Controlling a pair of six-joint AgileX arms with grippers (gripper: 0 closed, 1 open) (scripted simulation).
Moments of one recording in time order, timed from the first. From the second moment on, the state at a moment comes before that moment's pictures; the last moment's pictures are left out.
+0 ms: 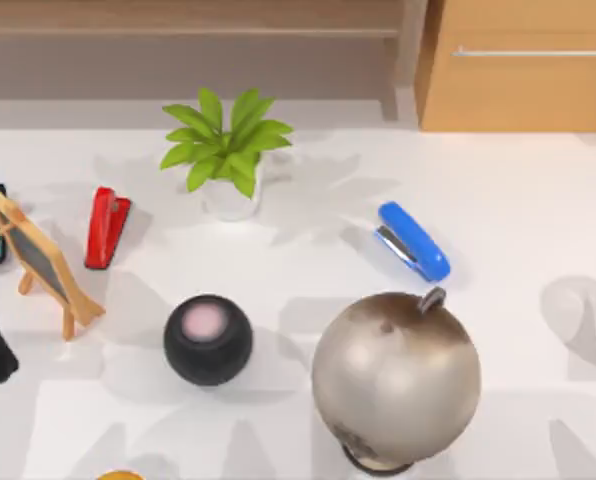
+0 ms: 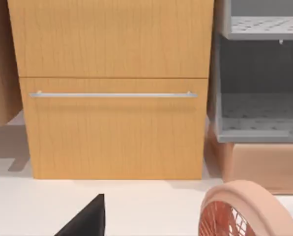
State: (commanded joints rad) left arm 0.00 0.00 0.00 0.00 0.00 0.00; right arm 0.00 0.00 0.00 0.00 0.00 0.00
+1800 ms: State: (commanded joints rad) left arm 0.00 0.00 0.00 0.00 0.00 0.00; right arm 0.17 2.14 0.91 1.23 0.20 -1.50
